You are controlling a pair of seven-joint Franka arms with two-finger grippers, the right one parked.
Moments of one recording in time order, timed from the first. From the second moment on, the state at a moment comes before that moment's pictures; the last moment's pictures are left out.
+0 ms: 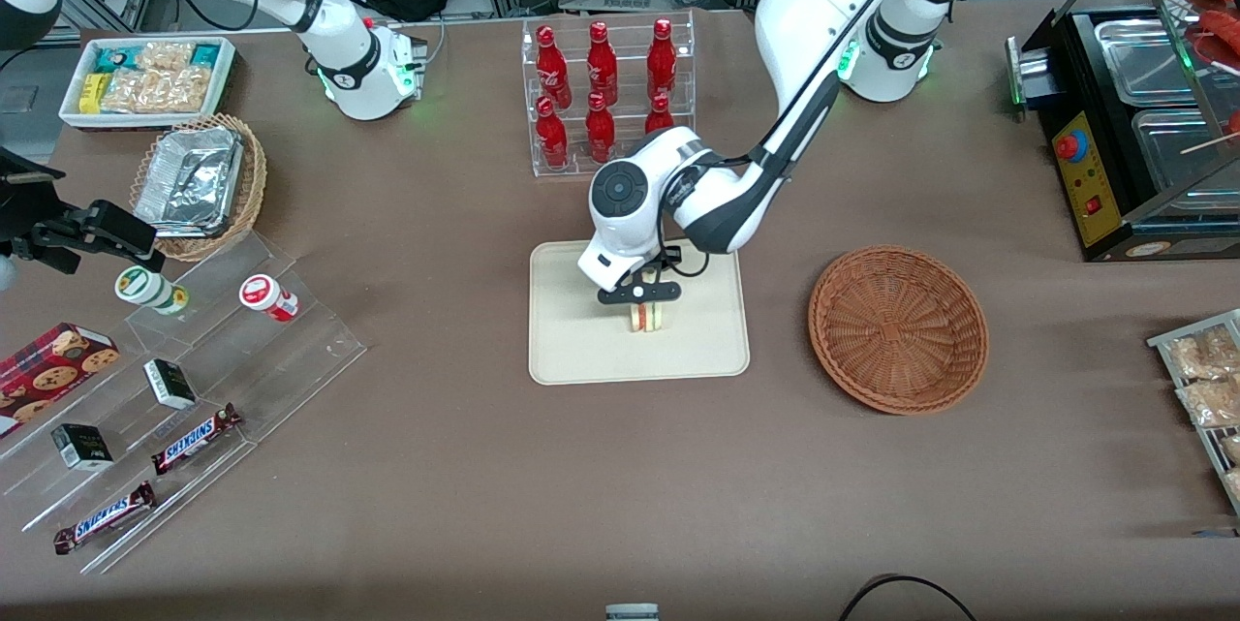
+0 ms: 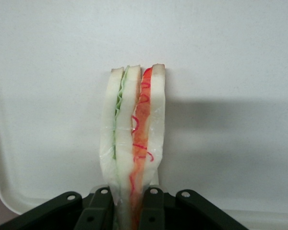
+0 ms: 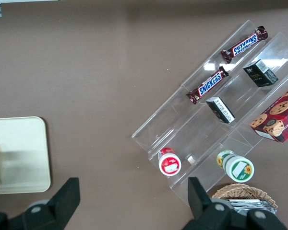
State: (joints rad) arm -0.66 0.71 -0.21 -1.56 0.14 2.14 -0.95
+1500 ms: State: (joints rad) arm -0.45 0.16 -0.19 -1.69 0.13 1.78 -0.95
